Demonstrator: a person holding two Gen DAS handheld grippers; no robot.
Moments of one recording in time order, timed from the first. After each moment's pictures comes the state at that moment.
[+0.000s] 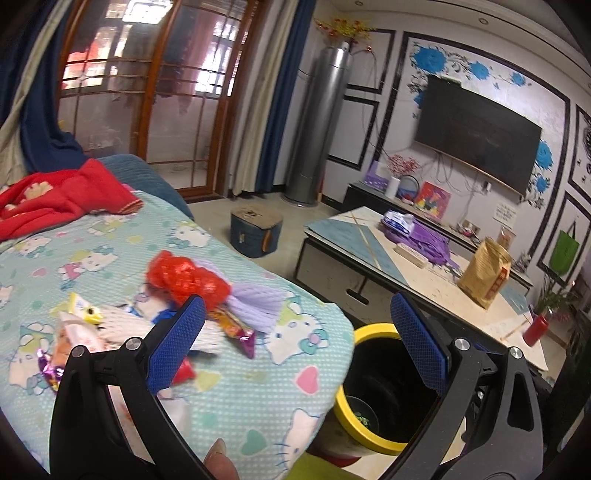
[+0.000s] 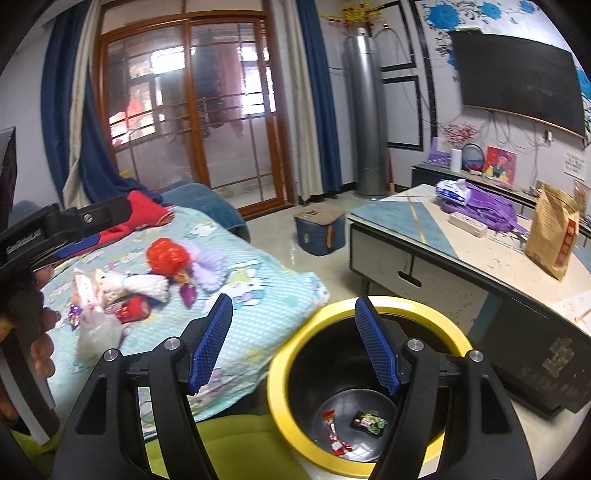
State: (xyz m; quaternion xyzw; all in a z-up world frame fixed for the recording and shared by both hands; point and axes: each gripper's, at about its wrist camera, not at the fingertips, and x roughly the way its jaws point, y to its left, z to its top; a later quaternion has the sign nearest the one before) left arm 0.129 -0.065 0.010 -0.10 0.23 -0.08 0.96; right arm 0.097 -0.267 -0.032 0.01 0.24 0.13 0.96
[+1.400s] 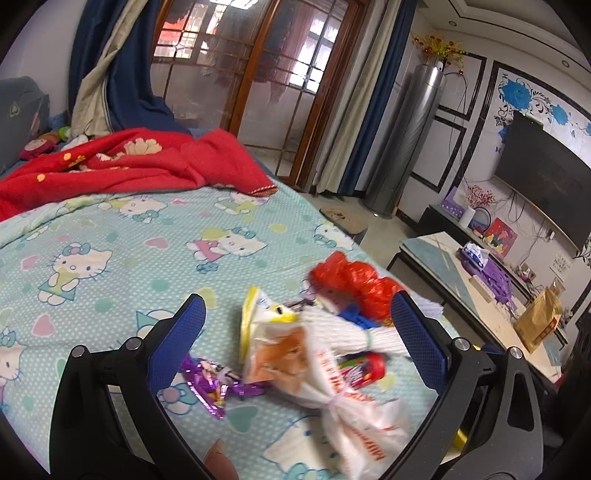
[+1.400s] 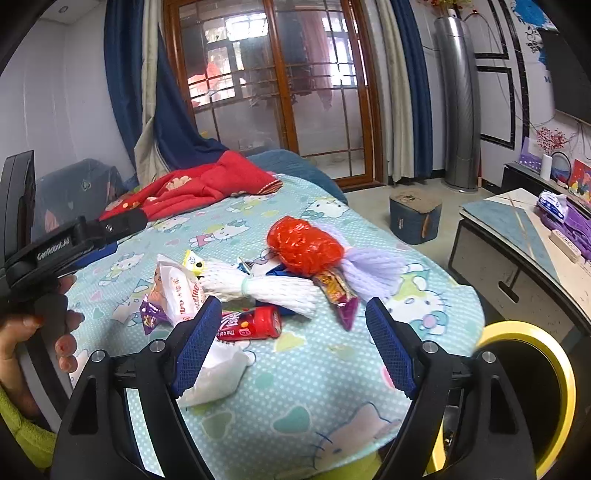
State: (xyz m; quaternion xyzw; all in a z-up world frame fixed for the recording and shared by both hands) left arm 0.107 0.110 -0.014 -0.17 0.26 0.06 0.95; right arm 0.145 -0.111 -0.039 -0.02 0.29 0.28 0.92
